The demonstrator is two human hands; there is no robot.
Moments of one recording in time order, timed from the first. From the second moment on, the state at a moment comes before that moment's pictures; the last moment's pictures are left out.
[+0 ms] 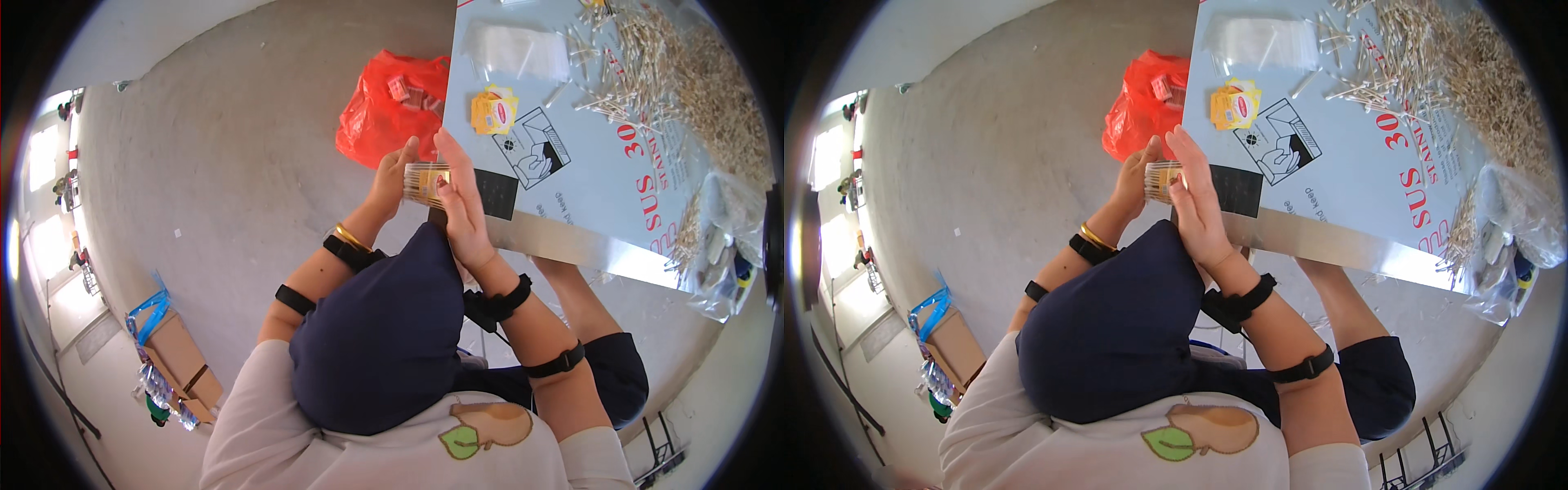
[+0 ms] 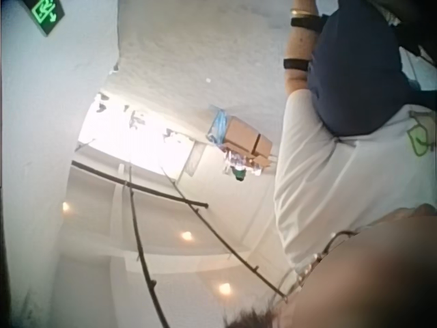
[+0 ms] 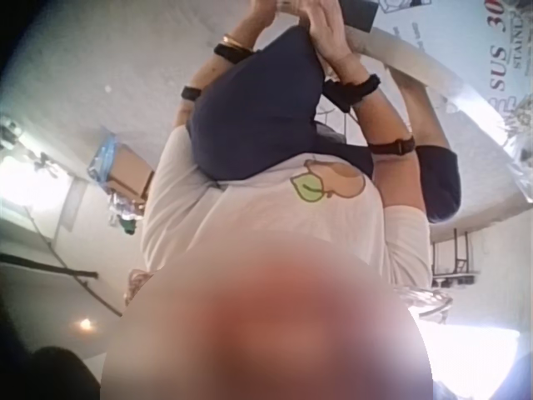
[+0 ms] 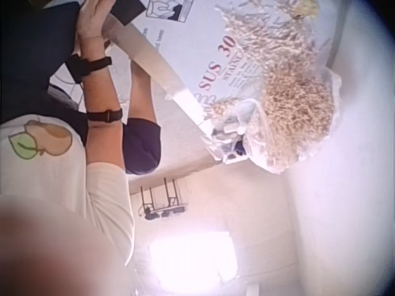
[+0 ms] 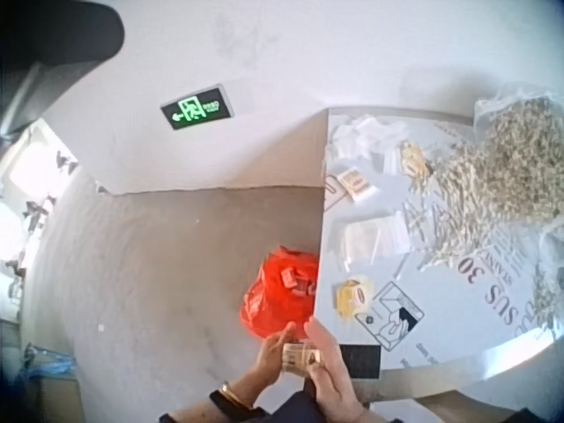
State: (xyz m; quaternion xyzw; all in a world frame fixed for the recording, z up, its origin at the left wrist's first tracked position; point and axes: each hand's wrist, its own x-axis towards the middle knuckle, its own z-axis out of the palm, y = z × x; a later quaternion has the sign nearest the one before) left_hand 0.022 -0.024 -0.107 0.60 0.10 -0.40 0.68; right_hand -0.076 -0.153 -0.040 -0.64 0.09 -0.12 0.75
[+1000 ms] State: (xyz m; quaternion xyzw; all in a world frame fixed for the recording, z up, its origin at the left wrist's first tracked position) left_hand 0.021 -0.012 -0.004 0.83 -0.49 -0.05 0.25; right_hand -0.117 -0.224 -0.033 -0.86 0.16 -0.15 0.46
